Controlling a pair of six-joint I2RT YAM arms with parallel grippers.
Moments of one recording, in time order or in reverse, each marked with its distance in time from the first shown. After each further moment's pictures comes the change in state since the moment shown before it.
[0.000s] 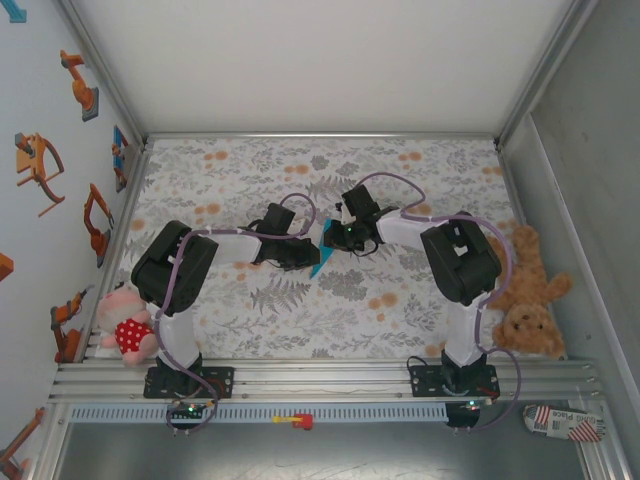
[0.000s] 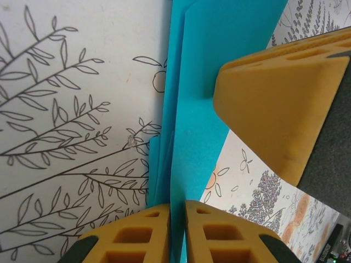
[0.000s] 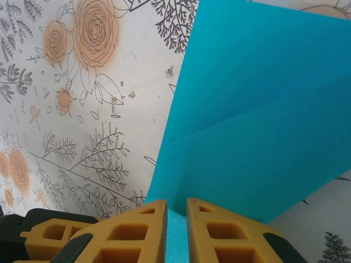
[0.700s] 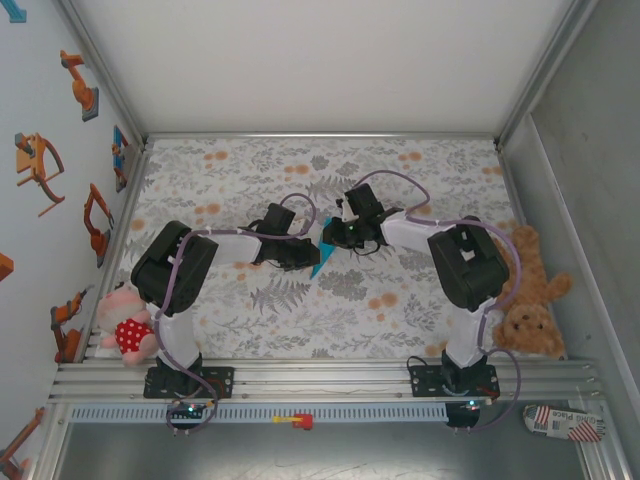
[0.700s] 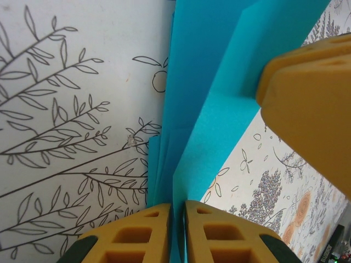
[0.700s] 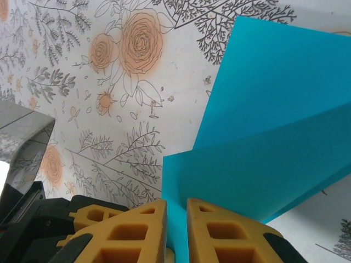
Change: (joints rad) left arm -0.001 -0.003 -0.001 0.000 -0.006 0.000; right arm 0.000 -0.060 -0.036 0.053 -0.021 0.004
